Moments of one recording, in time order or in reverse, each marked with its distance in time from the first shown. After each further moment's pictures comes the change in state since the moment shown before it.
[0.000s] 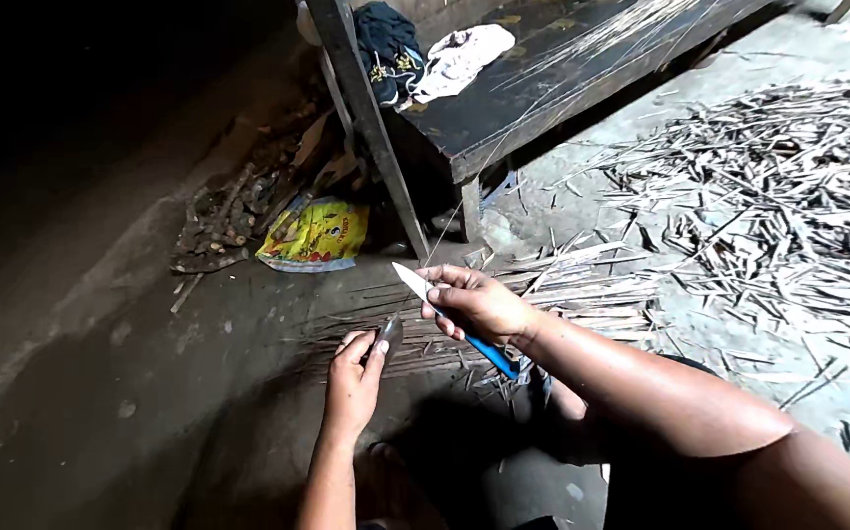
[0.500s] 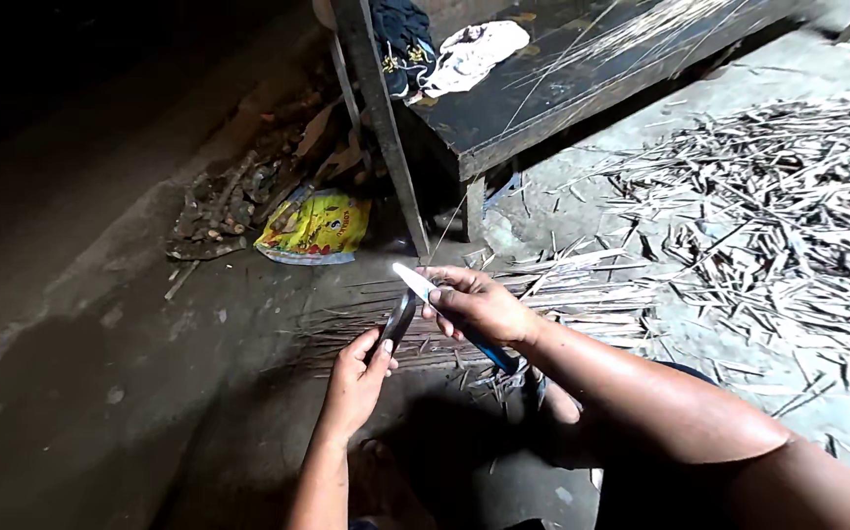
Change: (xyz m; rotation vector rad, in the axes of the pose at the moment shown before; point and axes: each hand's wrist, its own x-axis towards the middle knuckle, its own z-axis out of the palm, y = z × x) left_hand -0.003 0.010 -0.003 -0.278 -0.179 -0.111; right_hand -0.001 0.001 0.002 -0.127 0.030 -0.058
